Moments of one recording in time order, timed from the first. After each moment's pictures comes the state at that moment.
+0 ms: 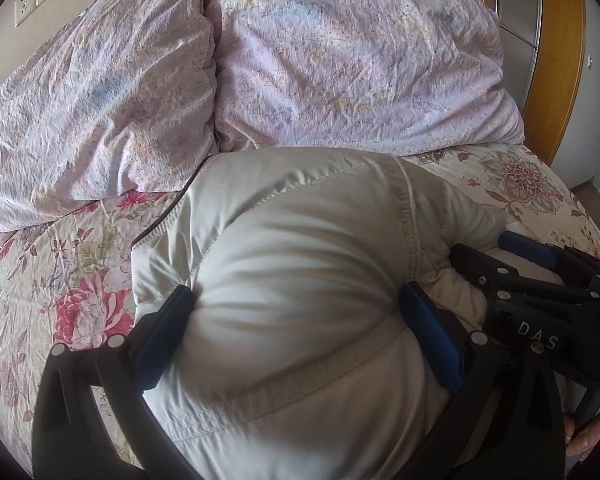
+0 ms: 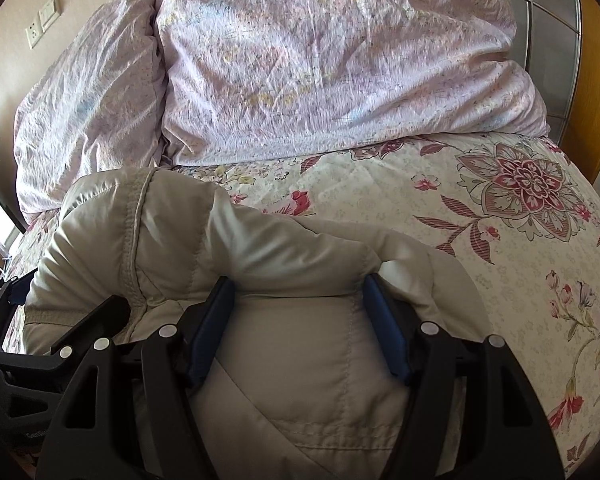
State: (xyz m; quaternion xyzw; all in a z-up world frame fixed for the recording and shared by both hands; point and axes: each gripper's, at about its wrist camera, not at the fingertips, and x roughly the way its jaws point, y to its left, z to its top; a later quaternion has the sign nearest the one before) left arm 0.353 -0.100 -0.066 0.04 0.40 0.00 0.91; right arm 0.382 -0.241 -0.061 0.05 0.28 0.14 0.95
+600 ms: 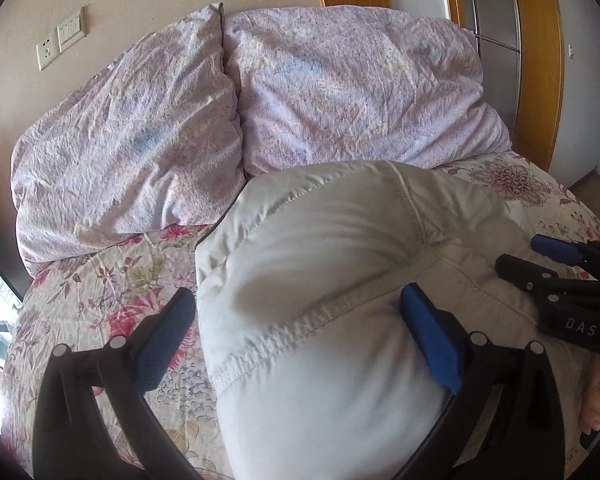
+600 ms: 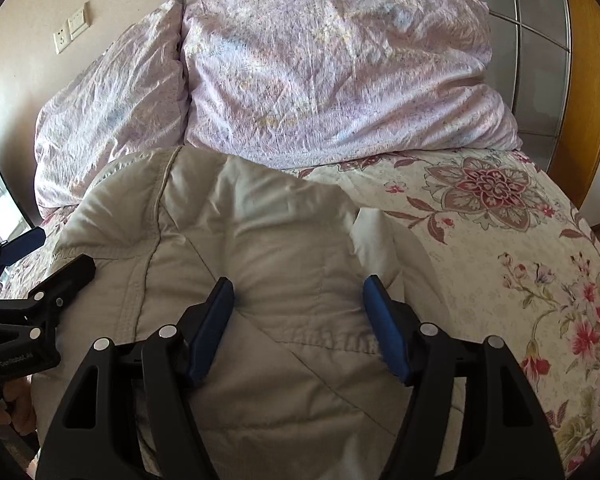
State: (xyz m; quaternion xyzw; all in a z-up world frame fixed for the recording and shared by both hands) left arm 0.295 -0.100 -0.034 0.09 0.33 0.02 0.94; right arm 0.316 -0.263 -0.059 0.05 0.23 0.14 0.96
